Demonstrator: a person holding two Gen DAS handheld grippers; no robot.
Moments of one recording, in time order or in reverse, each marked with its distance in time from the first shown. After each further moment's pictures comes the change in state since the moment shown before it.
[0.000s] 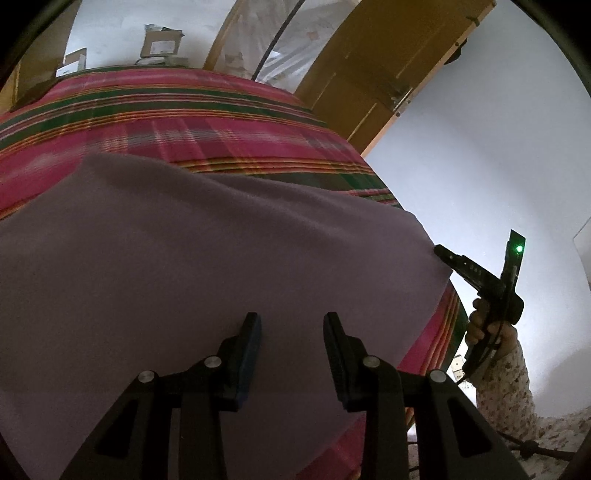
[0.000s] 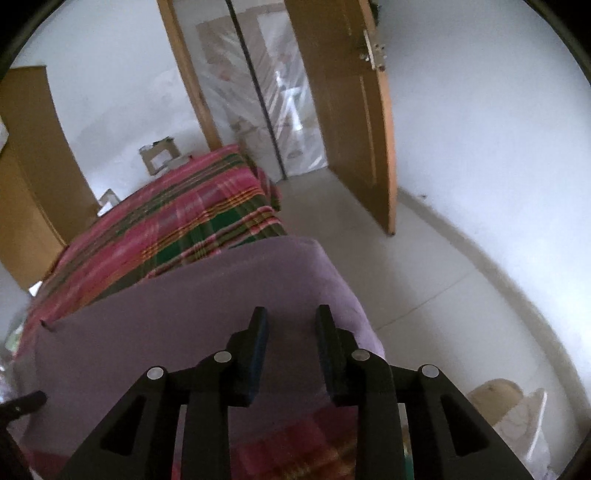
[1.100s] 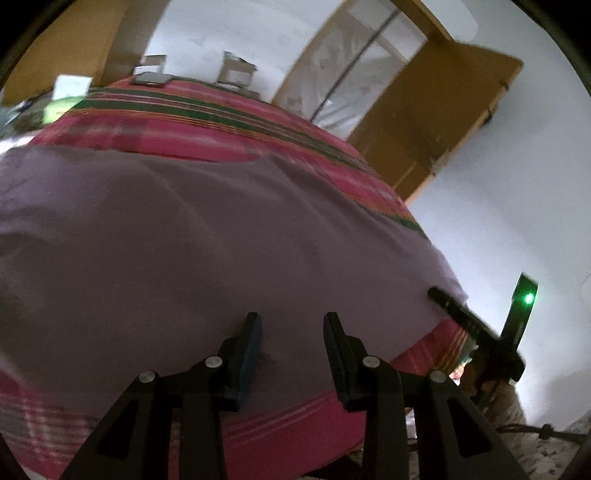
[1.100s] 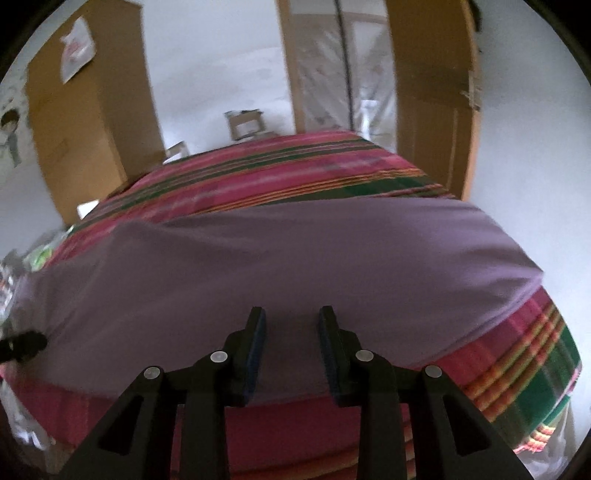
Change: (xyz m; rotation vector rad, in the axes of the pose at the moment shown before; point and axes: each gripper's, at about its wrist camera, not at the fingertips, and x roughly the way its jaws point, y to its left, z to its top) left arm -0.105 0.089 -0.077 -0.189 -0.213 0.115; right arm -0.032 0.179 -0.088 -0.296 -0.019 0.143
